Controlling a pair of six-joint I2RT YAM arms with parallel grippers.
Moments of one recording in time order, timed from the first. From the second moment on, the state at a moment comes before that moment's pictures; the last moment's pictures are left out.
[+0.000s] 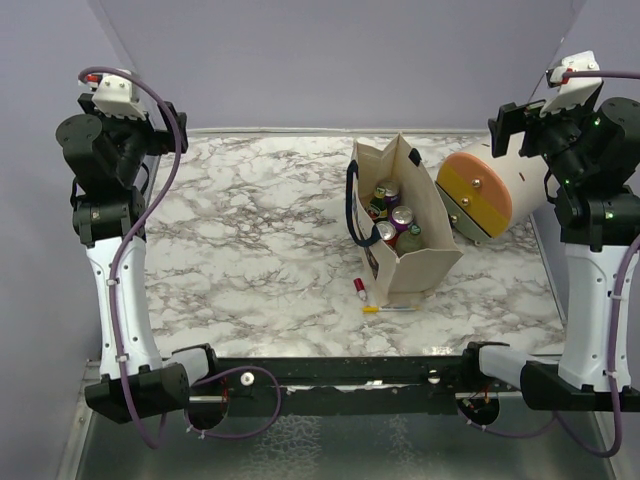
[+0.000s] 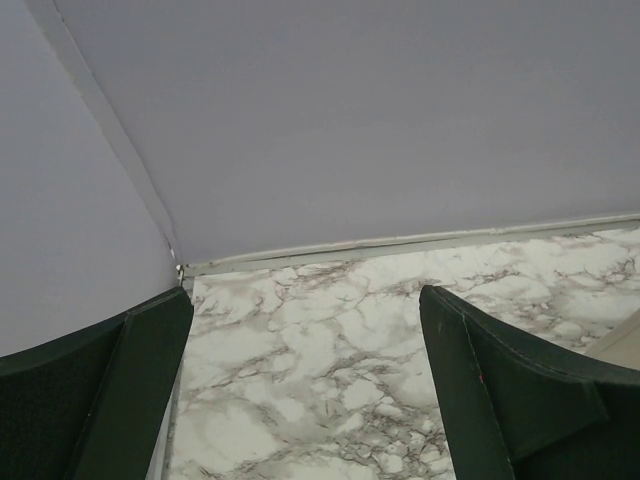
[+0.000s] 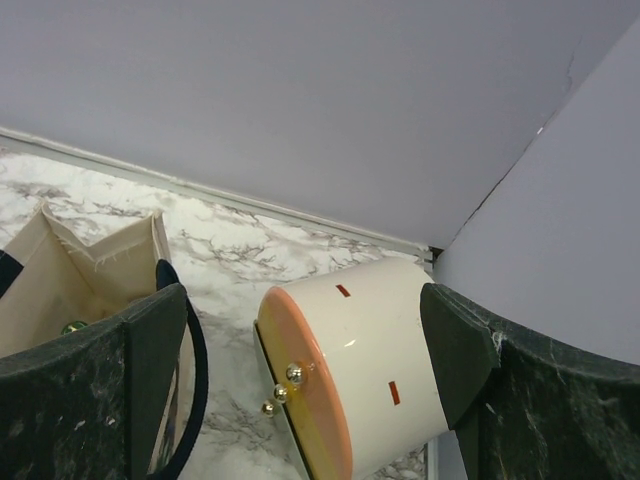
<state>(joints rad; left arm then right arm) 0.22 1.15 1.47 -0.28 0.33 0.01 -0.03 1.18 1.76 -0.63 -0.17 -0.26</state>
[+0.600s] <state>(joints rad) 0.25 1.20 1.50 -0.28 0.36 -0.01 -0.07 1.17 1.74 -0.64 -0.21 -0.26</state>
